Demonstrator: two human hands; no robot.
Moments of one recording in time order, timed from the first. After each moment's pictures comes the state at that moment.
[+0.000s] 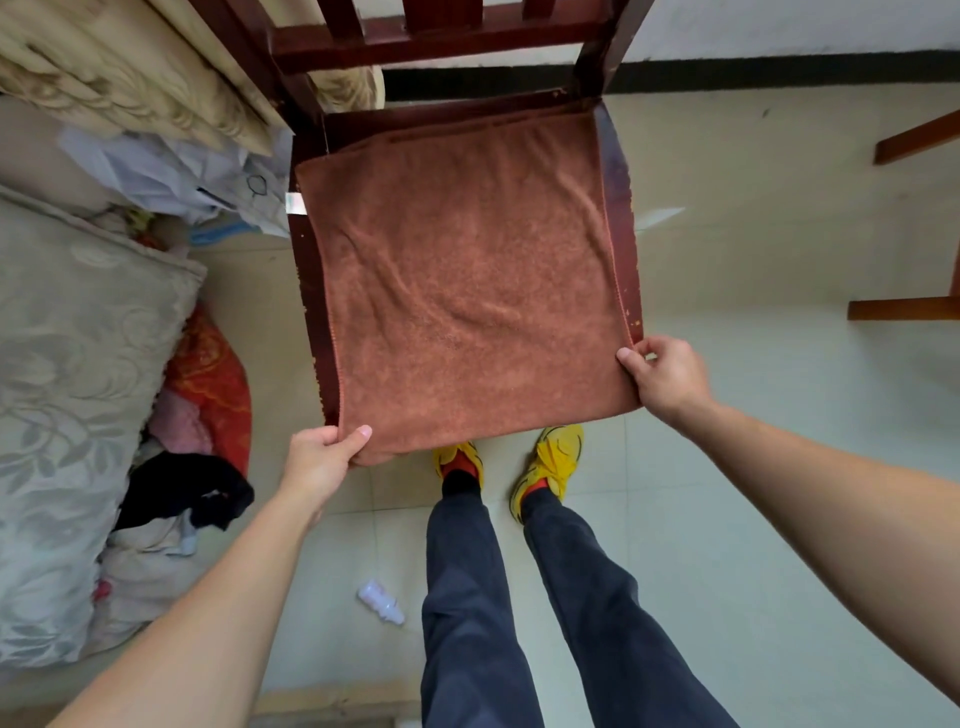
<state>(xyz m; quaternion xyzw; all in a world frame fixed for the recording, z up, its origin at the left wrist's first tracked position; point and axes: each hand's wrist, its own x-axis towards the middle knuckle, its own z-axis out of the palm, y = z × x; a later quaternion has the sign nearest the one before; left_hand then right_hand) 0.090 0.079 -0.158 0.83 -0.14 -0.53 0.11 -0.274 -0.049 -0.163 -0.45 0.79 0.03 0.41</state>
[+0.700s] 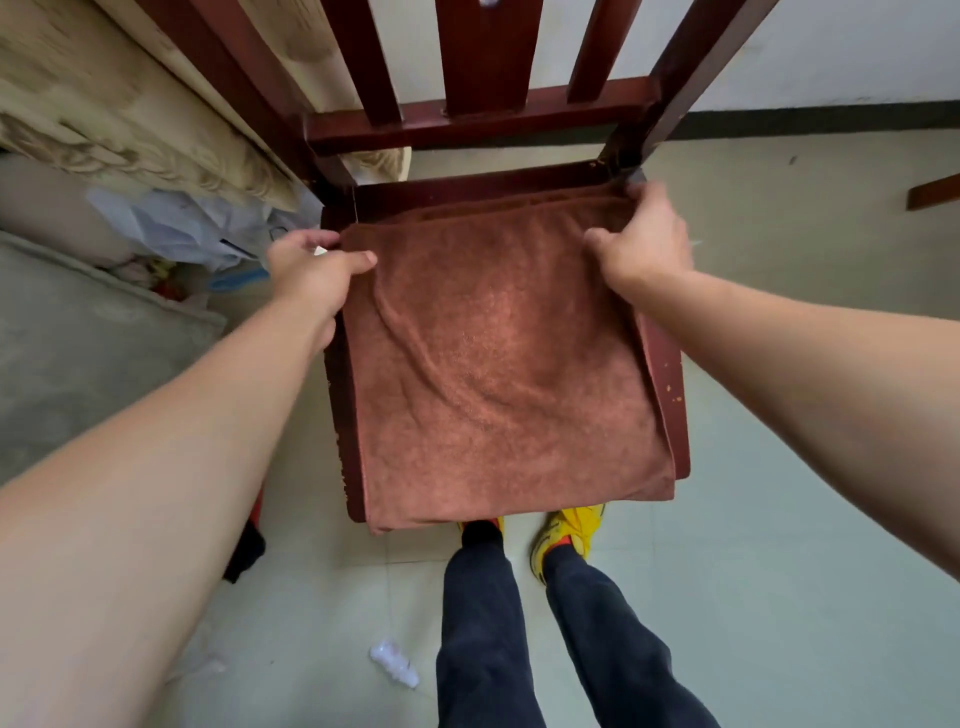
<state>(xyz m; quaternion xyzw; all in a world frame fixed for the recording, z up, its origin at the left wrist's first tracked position) 0.120 -0.172 -0.138 0.82 -0.13 -0.45 0.32 -0.159 -0.232 -0.151 -0.52 0.79 -0.06 0.31</state>
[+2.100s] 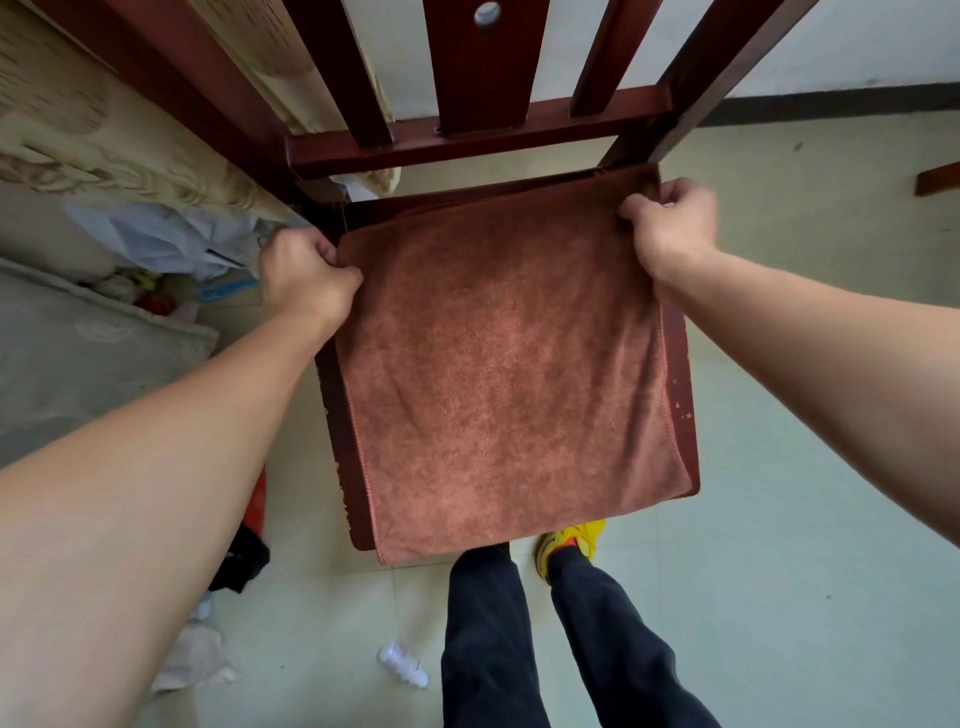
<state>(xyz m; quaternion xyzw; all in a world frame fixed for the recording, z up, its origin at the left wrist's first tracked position) 0.129 -0.199 -0.157 0.87 -0.40 -0.27 0.10 -0.166 -0.269 -0.160 -0.34 0.82 -0.22 0.40</state>
